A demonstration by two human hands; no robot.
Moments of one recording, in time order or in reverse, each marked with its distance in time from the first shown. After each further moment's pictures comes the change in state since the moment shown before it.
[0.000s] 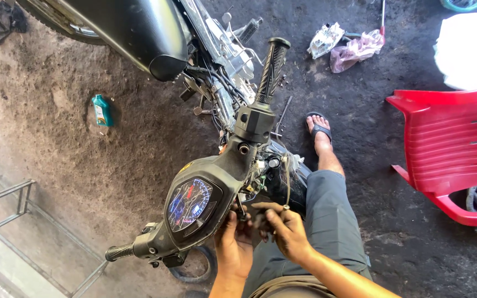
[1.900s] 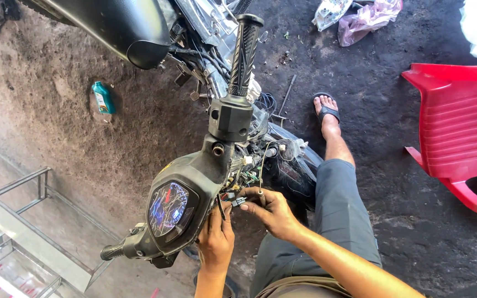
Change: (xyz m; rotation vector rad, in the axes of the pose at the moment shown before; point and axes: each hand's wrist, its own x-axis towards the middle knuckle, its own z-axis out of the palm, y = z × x) left_hand 0.004 0.037 0.030 1.575 -0.180 0.971; right_hand 0.039 0.000 -0.016 -0.283 -0.022 -0.091
